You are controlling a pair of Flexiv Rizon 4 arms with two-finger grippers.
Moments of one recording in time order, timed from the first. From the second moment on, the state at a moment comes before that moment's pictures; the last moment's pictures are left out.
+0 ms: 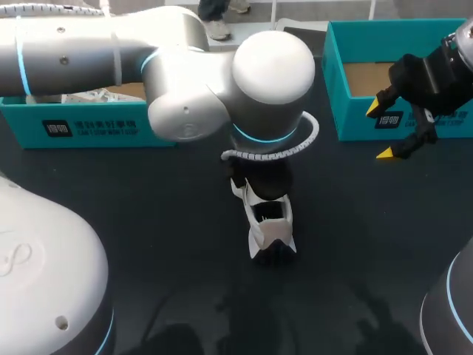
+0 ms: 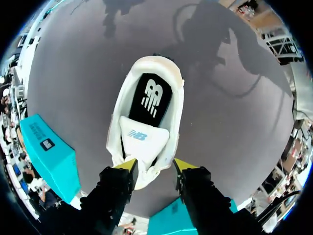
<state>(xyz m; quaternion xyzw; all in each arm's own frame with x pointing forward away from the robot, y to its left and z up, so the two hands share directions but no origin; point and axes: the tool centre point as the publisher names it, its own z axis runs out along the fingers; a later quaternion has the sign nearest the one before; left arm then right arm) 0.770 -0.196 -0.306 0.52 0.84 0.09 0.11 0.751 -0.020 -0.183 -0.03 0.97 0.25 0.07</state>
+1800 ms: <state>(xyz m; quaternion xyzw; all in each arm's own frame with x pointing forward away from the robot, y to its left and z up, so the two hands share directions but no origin) 0.654 -0.221 -0.323 -0.09 1.00 -0.01 0.02 0.751 -0.020 -0.183 -0.03 0.97 0.25 0.07</state>
